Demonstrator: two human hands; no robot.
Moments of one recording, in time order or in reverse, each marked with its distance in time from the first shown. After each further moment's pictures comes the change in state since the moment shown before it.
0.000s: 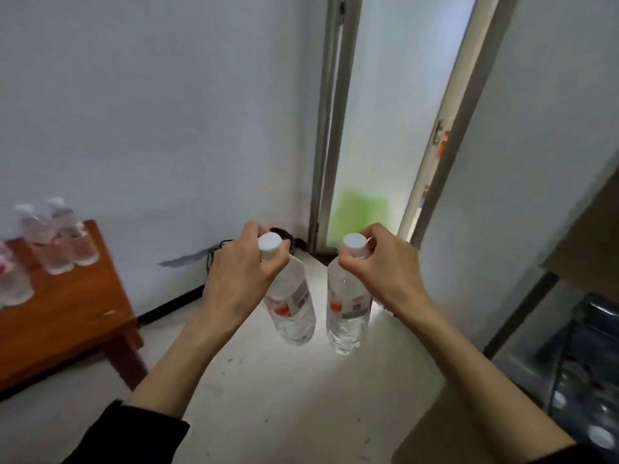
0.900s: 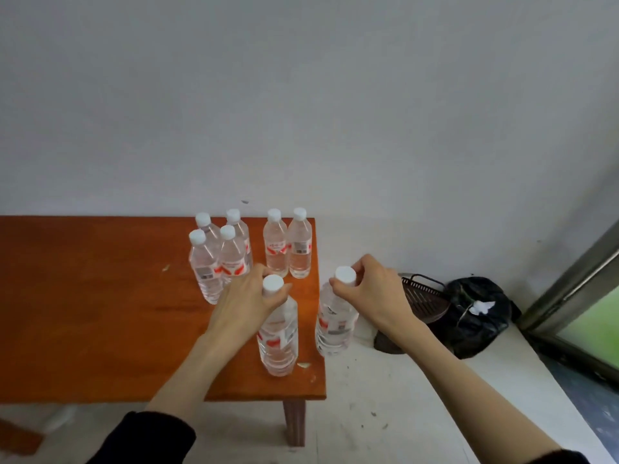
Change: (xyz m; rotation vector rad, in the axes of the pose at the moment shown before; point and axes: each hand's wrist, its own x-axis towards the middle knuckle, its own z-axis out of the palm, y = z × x) left_hand 0.128 -0.430 -0.146 0.350 0.063 -0.654; right_hand 0.191 -0.274 0.442 0.242 -0.659 -0.374
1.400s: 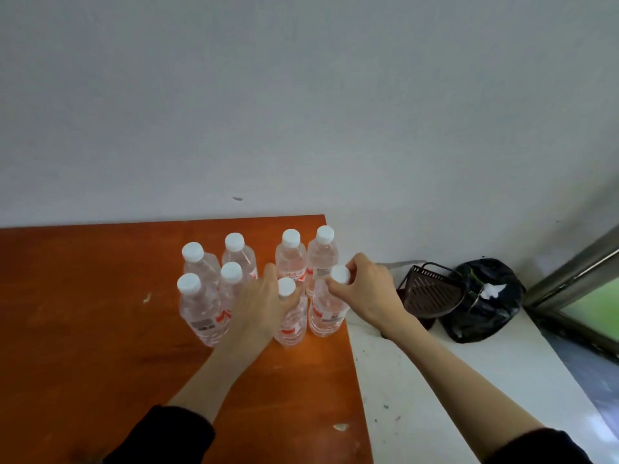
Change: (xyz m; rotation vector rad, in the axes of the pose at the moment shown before) left_hand 0.160 -0.079 0.043 0.055 -0.114 -0.072; right_hand 0.157 -0.015 0.100 -0.035 -0.104 0.130
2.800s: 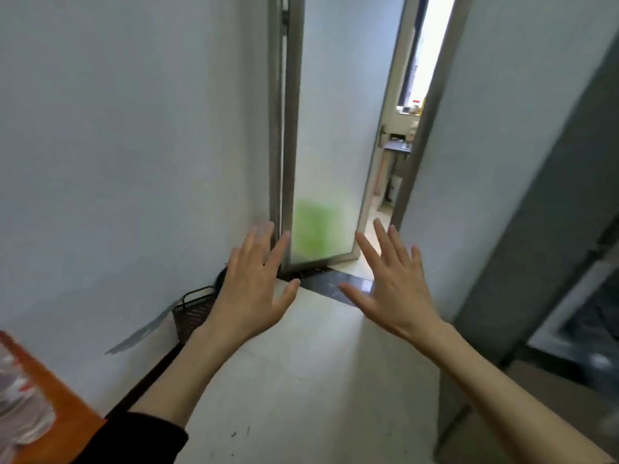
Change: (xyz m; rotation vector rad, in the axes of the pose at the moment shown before) left_hand -0.264 0.302 0.031 -0.073 -0.206 1.343; right_hand -0.449 0.132 -0.217 -0.665 0.701 0.564
